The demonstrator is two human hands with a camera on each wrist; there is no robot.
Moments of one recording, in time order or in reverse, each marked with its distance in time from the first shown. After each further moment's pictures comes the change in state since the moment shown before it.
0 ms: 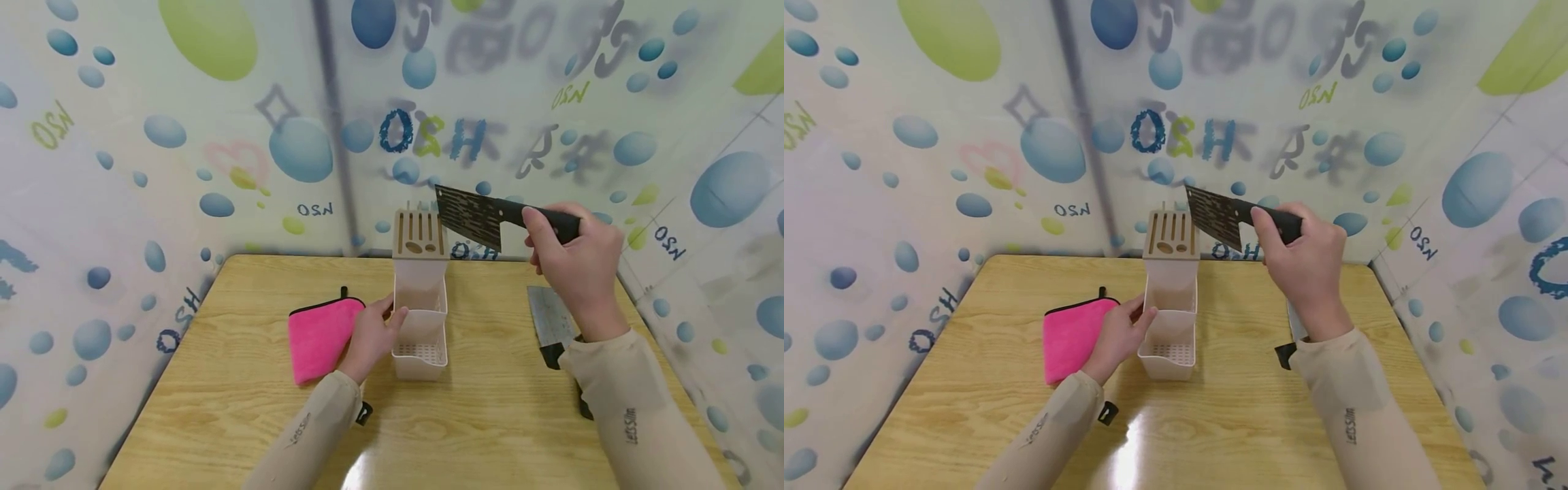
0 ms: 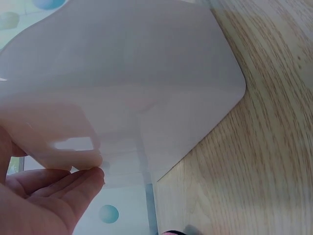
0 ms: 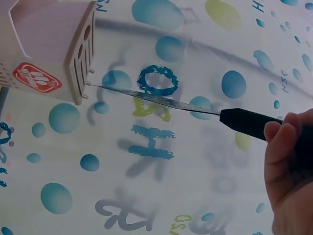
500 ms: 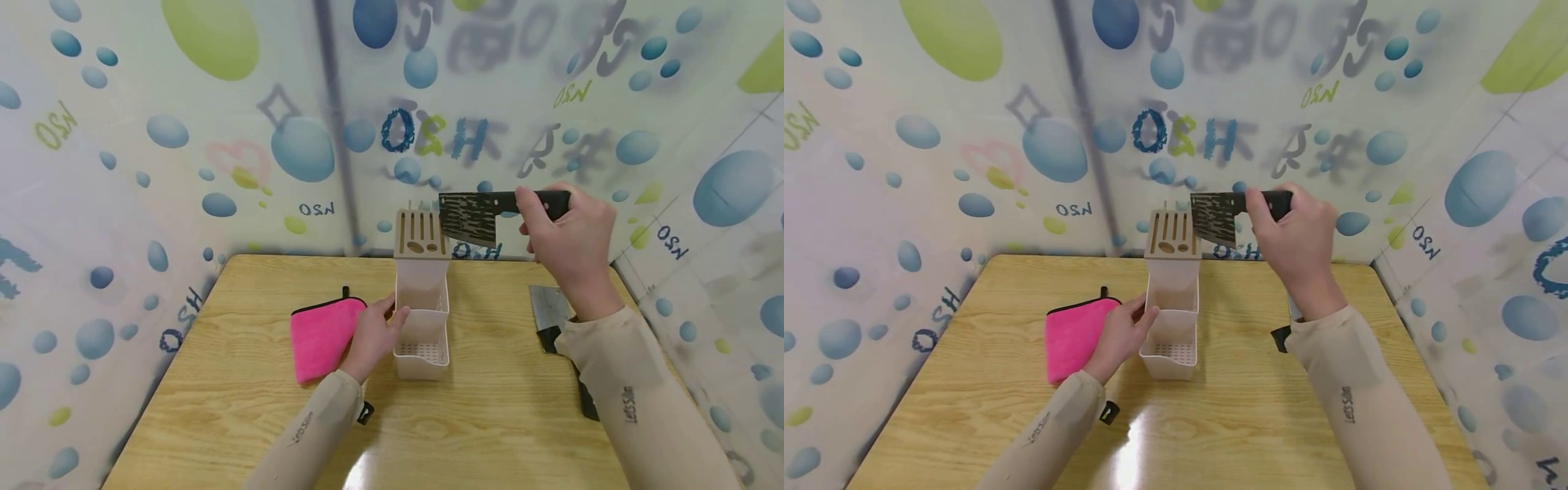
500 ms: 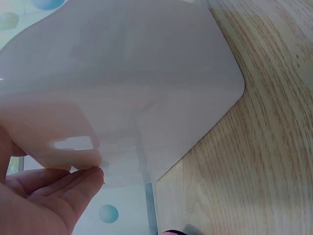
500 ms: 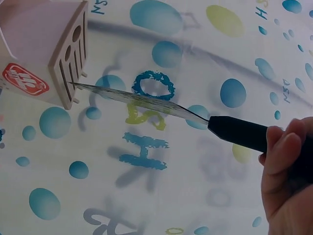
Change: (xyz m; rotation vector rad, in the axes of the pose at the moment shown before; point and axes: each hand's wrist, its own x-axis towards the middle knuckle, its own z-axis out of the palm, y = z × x) left_hand -0.001 0.003 -0.002 -0.006 -0.009 -0.014; right_hand 0.021 -0.010 0.009 -0.078 -0.019 0.026
